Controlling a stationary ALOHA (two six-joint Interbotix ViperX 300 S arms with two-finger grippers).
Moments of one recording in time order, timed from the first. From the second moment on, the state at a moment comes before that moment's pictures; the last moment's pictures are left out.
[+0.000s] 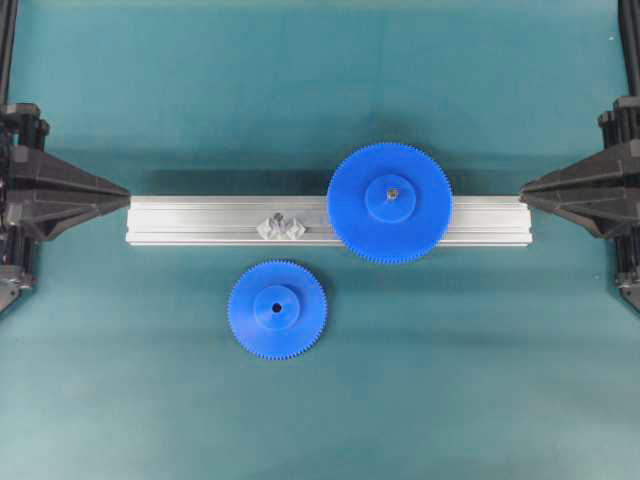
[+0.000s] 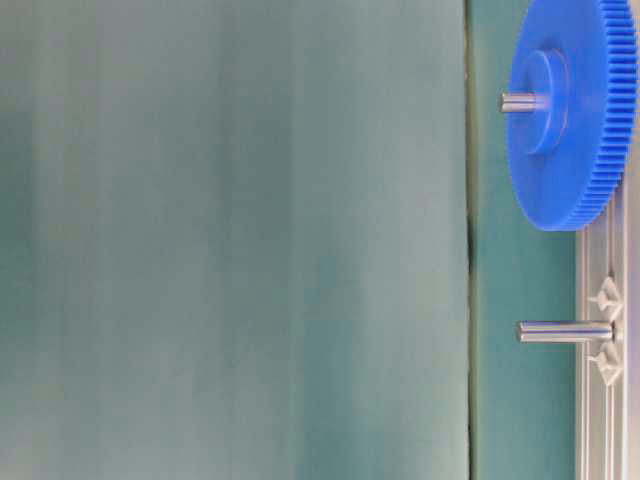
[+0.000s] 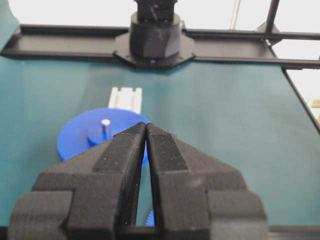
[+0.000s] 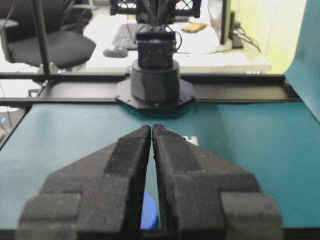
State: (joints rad) left arm 0.00 -0.96 1.17 0.00 -0.29 0.00; right arm 0.00 -0.97 1.19 0.00 -0.29 0.01
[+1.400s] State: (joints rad) left arm -0.13 -0.24 0.77 0.02 0.12 -0.13; right arm -0.21 -0.90 1.15 0.03 0.19 0.02
